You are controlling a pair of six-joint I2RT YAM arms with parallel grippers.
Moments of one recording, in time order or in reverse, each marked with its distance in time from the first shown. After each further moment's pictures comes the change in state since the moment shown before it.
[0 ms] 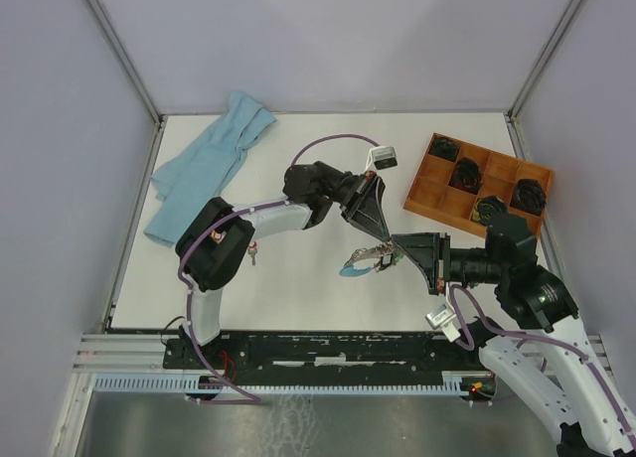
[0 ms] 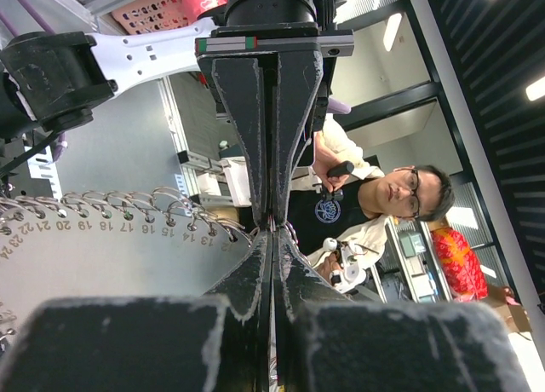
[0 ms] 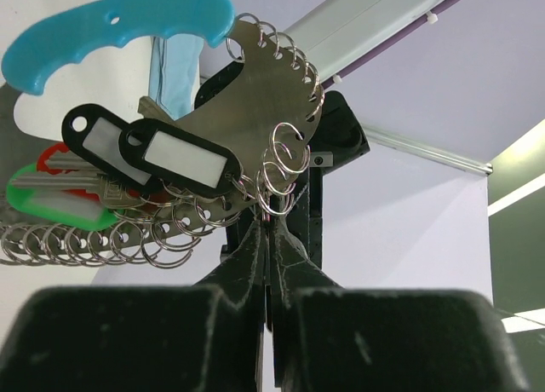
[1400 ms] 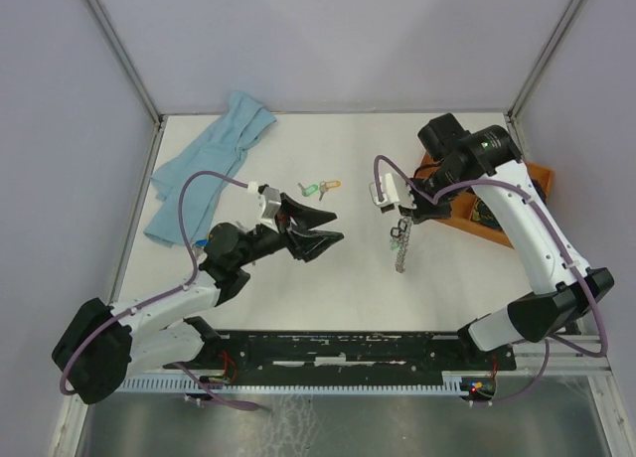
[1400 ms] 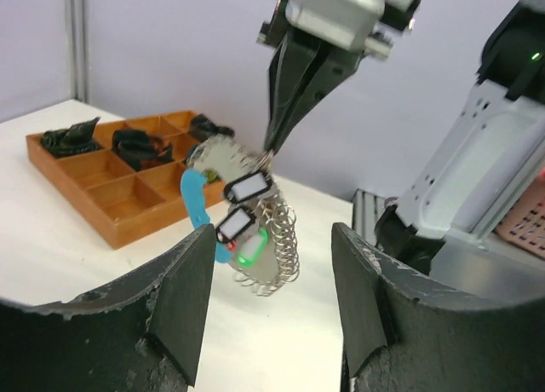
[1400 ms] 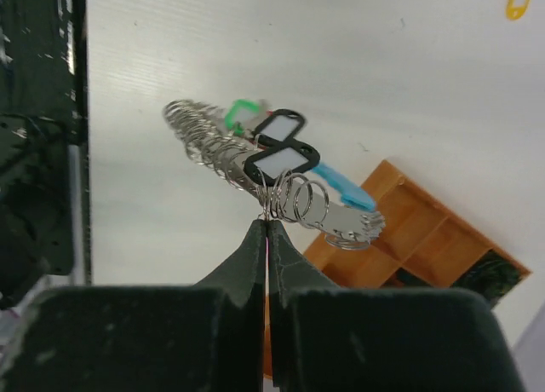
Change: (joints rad) left arm 0.067 -0.904 -0.837 -0.567 -0.875 1.598; right arm 0.018 0.897 0.918 -0.943 0.542 0.755
